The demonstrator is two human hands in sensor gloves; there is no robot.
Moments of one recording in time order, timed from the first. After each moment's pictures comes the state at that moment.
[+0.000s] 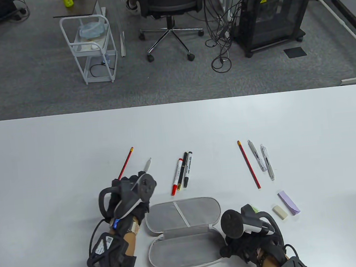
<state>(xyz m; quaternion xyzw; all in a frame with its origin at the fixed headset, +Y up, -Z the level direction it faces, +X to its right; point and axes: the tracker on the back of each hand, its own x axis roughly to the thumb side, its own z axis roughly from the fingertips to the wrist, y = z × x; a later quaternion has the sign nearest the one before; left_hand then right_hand) -0.205 -0.667 -0.363 0.10 -0.03 -0.04 0.99 0.123 -0.752 -0.267 0.19 0.25 0.95 0.07</state>
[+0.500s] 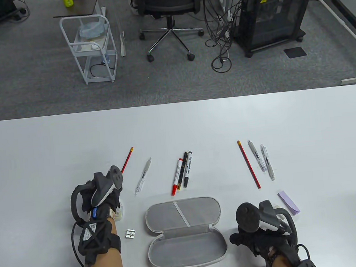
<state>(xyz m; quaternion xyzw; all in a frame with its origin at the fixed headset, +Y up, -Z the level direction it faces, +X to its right) -0.262 -0.737 -0.426 -0.11 0.13 -0.15 0.97 0.158 -0.727 -0.267 0.10 0.17 0.98 0.06</state>
